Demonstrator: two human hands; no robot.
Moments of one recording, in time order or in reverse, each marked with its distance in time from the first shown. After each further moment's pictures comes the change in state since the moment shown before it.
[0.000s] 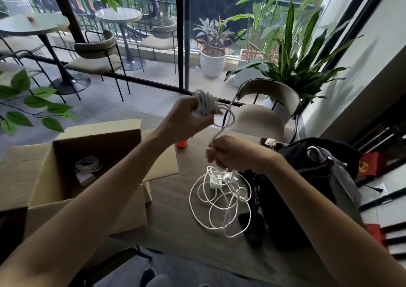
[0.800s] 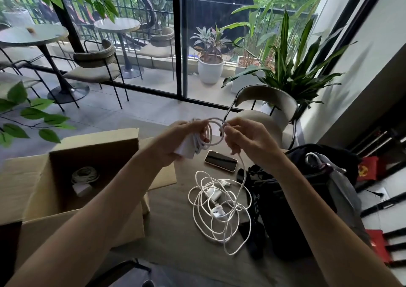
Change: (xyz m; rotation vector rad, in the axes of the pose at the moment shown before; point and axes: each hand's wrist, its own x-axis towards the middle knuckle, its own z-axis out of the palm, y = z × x) left_hand -0.011 -0.010 -0.002 -0.692 -0.123 -0.590; right_hand -0.015 0.025 -0.025 0.733 0.370 -0.334
